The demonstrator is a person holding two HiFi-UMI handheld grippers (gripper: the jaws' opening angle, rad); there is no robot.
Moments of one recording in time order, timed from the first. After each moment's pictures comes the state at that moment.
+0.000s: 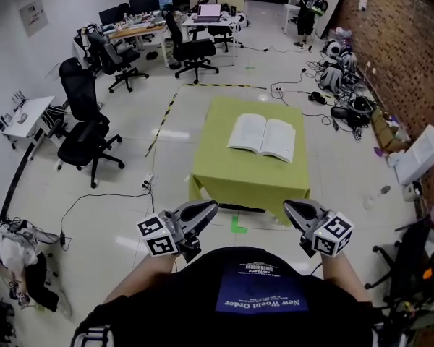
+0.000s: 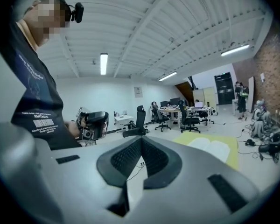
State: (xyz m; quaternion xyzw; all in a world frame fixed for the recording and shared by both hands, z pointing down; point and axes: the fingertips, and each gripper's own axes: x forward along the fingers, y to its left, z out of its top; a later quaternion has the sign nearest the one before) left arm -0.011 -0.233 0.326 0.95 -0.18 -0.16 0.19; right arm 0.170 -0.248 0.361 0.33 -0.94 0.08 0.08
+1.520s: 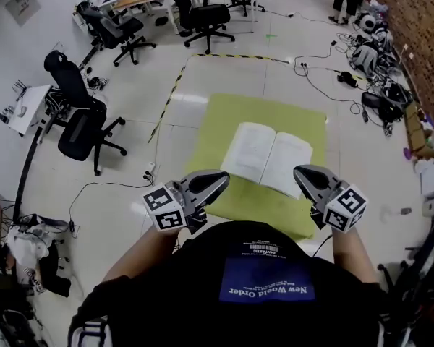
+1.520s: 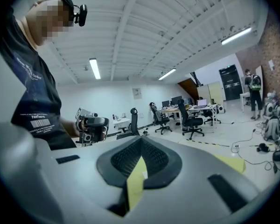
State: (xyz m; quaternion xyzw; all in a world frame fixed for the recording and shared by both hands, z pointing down) left arm 0.095 -0.577 0.353 0.95 -0.23 -0.08 0.19; right arm 0.257 -0.611 0.374 0.28 -0.95 0.10 0.06
